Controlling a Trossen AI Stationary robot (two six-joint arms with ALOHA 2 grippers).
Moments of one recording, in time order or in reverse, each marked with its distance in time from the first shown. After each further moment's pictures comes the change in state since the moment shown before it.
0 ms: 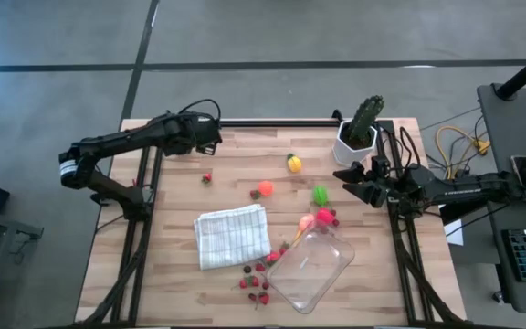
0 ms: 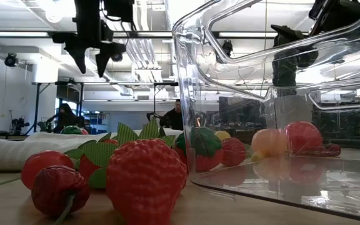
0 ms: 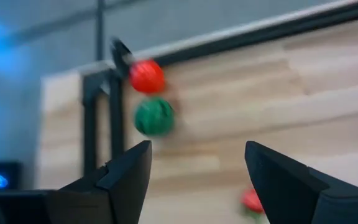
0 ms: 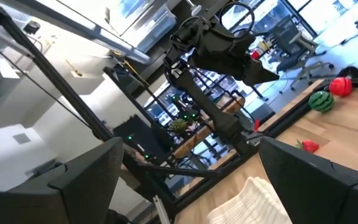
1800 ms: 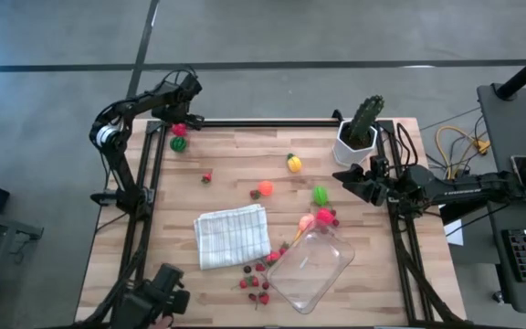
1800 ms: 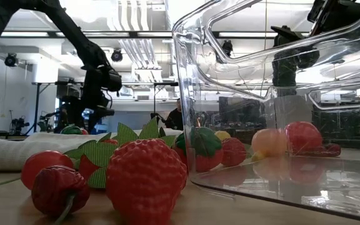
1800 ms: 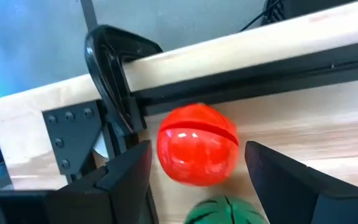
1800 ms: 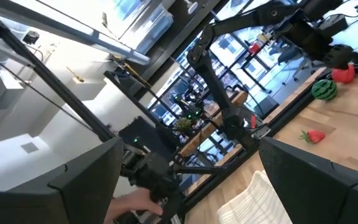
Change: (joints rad) left arm 0.737 0.423 -0.024 0.447 0.251 0.788; right arm 0.000 0.000 0.000 -0.008 0.009 0.064
